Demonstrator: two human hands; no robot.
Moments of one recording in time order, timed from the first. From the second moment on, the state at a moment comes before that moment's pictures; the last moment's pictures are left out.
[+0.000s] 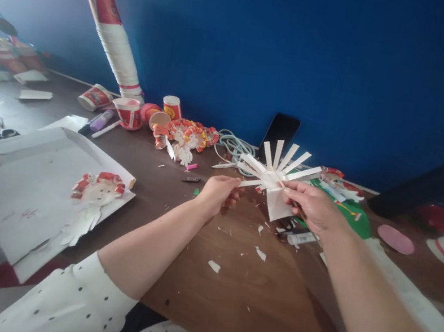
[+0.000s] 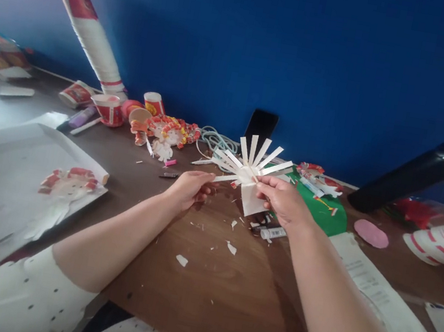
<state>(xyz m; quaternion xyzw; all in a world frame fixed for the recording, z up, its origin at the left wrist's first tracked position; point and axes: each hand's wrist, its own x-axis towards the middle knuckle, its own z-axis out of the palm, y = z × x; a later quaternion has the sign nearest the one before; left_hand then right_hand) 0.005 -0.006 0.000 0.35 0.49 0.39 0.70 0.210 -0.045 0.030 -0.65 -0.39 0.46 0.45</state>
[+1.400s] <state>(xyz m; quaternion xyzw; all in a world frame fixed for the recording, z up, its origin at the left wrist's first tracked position) -0.008 -0.001 0.004 0.30 0.39 0.30 0.82 0.147 -0.080 -0.012 -0.59 -0.43 0.55 0.41</state>
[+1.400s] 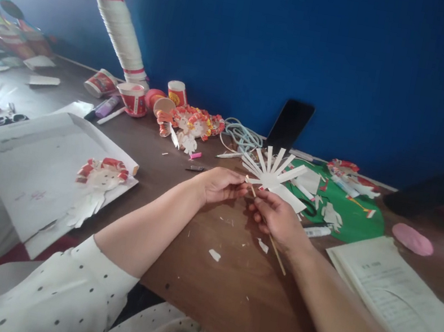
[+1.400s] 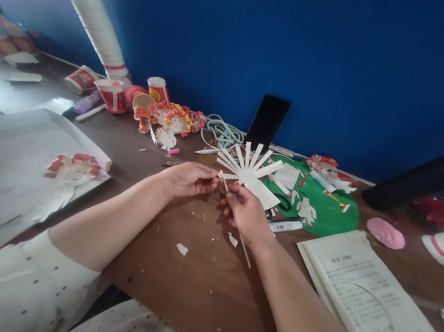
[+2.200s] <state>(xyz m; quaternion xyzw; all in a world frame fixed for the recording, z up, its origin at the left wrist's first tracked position) 0.003 -0.007 0.000 0.32 0.47 0.33 0.76 0.140 -0.084 -0.016 -0.59 -0.45 0.52 0.42</state>
